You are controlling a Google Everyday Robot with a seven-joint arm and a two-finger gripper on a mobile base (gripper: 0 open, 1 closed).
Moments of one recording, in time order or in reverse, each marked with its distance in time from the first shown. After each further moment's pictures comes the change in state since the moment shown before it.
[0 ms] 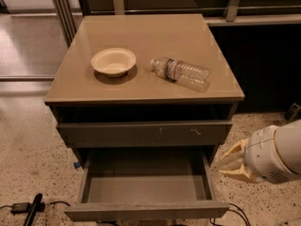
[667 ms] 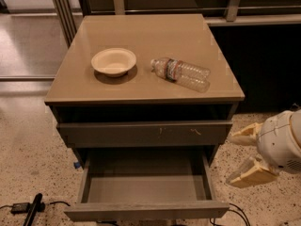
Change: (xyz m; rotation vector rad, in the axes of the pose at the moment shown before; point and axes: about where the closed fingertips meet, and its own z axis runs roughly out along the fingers) arm -0.007 -0.010 -0.036 -0.008 0.033 -0.027
